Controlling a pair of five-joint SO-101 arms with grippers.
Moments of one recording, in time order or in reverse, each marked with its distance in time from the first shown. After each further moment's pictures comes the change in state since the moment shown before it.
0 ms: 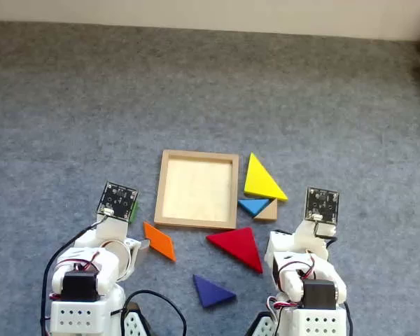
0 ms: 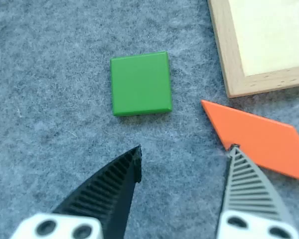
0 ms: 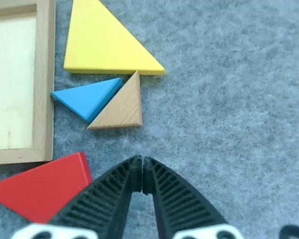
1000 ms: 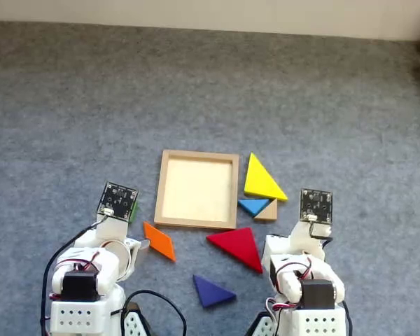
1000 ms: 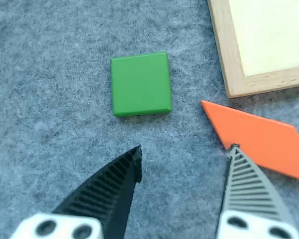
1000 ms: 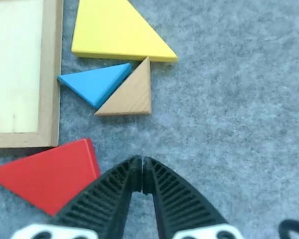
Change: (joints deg) left arm 0.0 0.0 0.0 0.0 0.0; right arm -2.5 0.0 0.0 2.1 0.0
